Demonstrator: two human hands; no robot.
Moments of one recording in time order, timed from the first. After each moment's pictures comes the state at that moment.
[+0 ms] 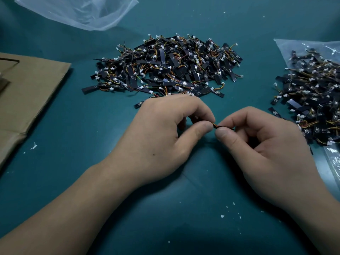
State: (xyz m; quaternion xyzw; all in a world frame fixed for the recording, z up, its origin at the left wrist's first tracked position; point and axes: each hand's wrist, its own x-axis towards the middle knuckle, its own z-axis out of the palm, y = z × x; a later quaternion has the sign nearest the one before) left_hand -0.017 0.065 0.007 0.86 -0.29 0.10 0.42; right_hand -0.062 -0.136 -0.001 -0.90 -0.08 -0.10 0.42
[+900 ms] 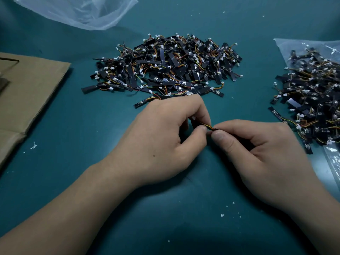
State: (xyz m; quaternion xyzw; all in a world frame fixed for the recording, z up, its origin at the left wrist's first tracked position) left_hand -0.018 0.064 0.008 0.86 -0.29 0.07 0.42; right_hand -0.061 -0.137 0.001 -0.93 -0.10 -0.08 0.36
